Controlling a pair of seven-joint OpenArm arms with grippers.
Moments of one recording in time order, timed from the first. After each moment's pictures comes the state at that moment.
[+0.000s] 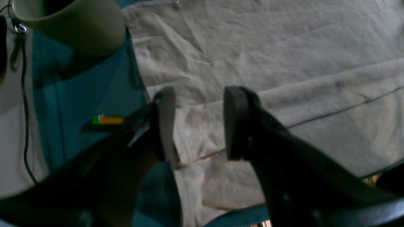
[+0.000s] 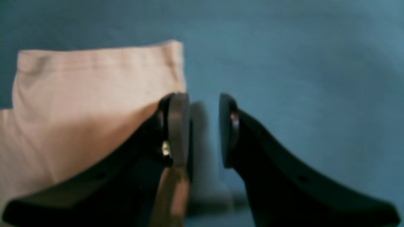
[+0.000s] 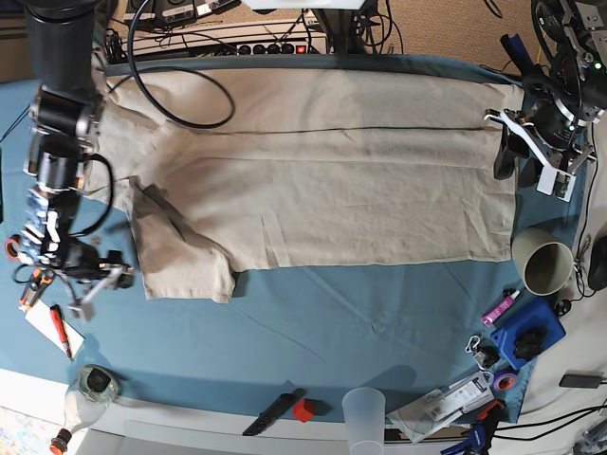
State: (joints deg) left arm 23.2 -15.0 -30.6 121.6 -37.7 -30.4 58.7; right arm 35.4 27.2 9.8 38.4 21.7 33.5 -46.5
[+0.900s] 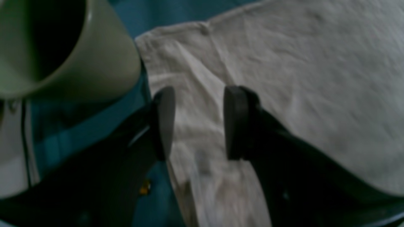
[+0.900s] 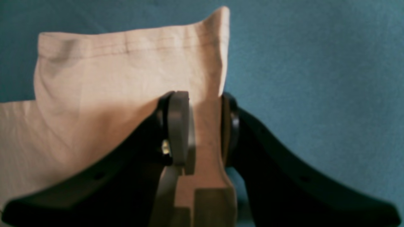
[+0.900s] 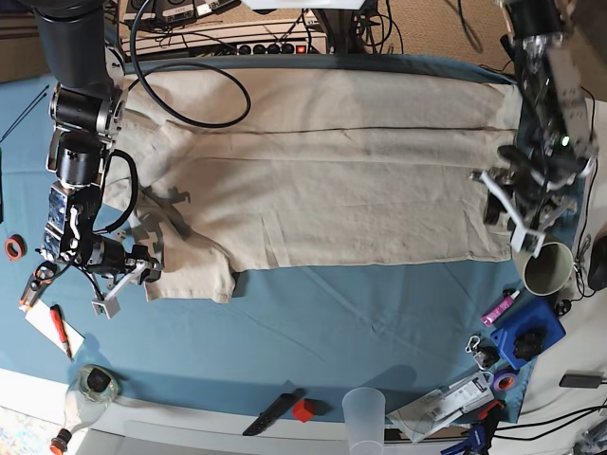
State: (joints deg) left arm 3.9 -15.1 -16.8 100.4 -18.2 -23.9 53.6; right arm 33.3 23.9 10.0 38.9 25.1 31.2 -50.1
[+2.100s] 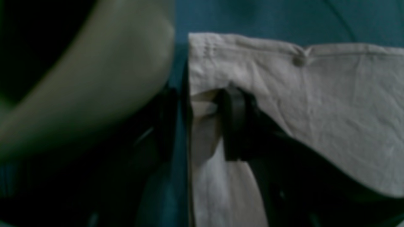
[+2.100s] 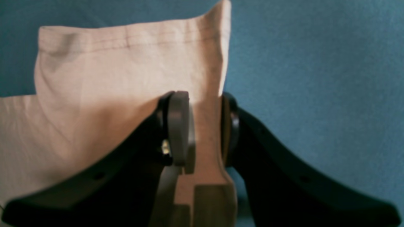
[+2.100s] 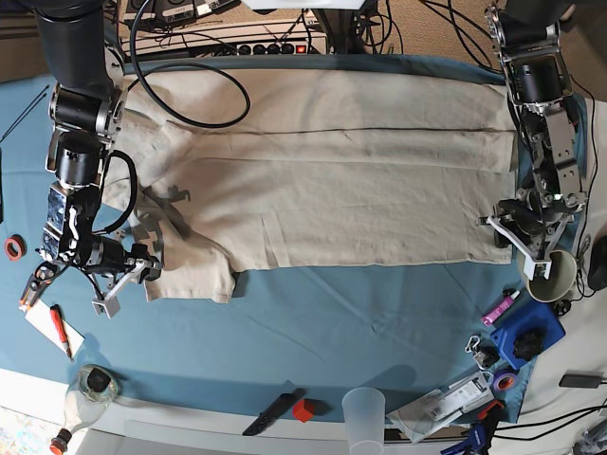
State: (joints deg) left arm -8.7 -15.3 -16.3 72.8 -14.4 -17.0 45.4; right arm 33.3 24.0 10.0 39.1 25.3 31.4 -51.6
